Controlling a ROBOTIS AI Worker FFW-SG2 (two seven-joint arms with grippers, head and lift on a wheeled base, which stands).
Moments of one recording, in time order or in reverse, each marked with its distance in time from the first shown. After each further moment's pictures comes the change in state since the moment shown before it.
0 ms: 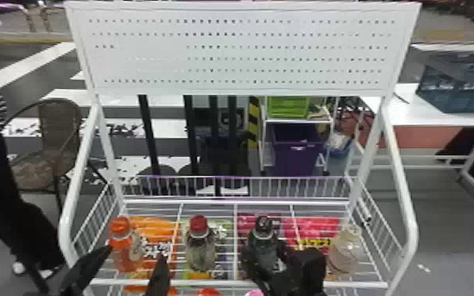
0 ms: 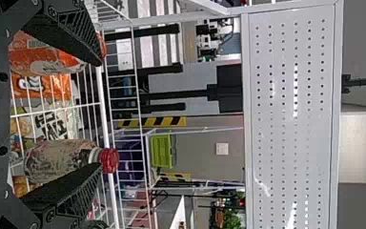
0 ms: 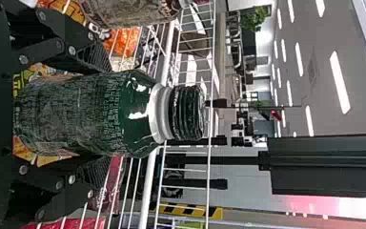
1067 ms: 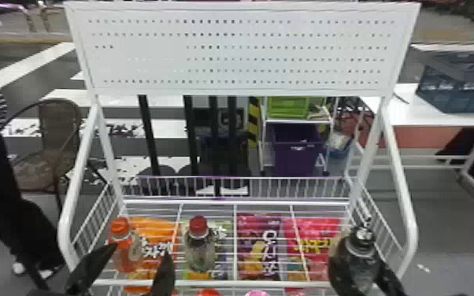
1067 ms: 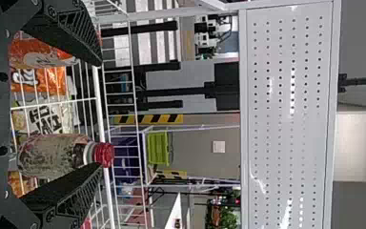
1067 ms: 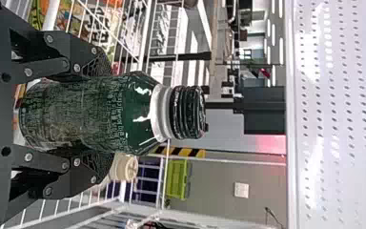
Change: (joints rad) left arm -0.017 -0.008 -0.017 0.010 0.000 -0.007 -0.002; right arm 0.553 -0.126 -0.268 -0.781 -0.014 0.165 -0.024
